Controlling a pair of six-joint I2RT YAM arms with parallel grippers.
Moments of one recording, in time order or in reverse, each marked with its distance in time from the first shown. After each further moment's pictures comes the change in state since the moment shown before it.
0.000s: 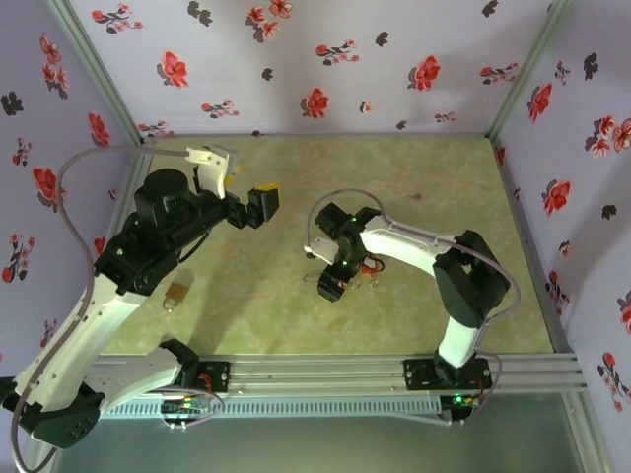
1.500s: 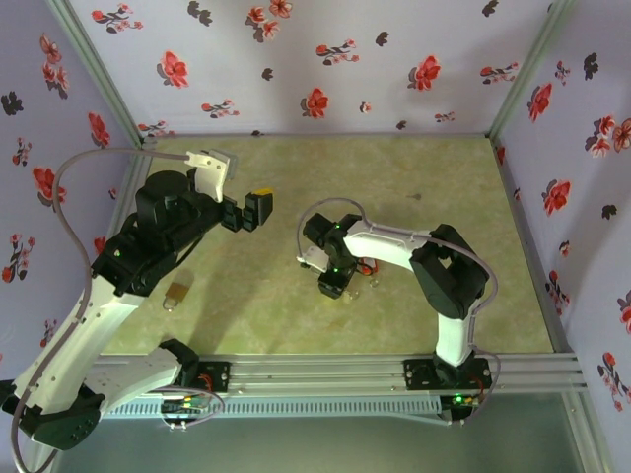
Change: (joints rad) left arm 0.018 -0.006 0.000 -0.072 -0.060 0.079; right arm 0.060 0.103 0.014 0.027 0.109 0.063
